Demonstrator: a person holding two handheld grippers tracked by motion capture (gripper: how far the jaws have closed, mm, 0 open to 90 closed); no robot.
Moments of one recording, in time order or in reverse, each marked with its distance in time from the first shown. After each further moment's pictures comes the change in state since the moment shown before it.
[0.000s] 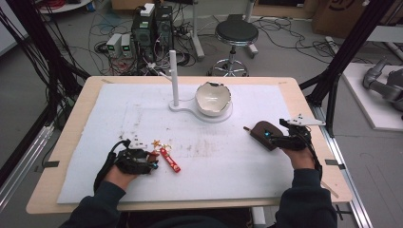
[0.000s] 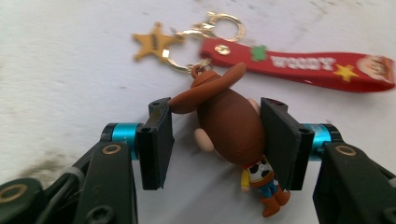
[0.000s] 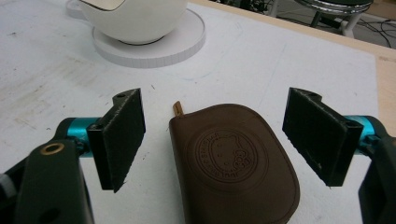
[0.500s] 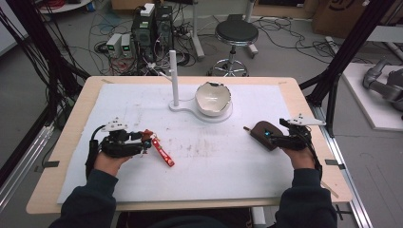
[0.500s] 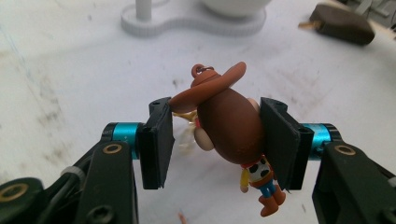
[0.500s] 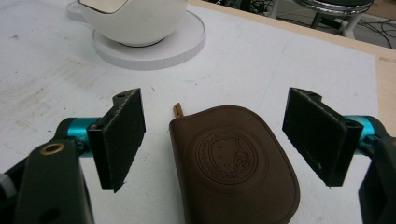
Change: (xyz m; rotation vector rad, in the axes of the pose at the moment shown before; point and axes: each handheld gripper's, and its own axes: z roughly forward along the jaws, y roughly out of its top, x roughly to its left) left arm 0.036 0.023 -0.035 -0.319 -0.107 -0.133; right arm -0.001 0.000 0.000 -0.004 0.001 0.004
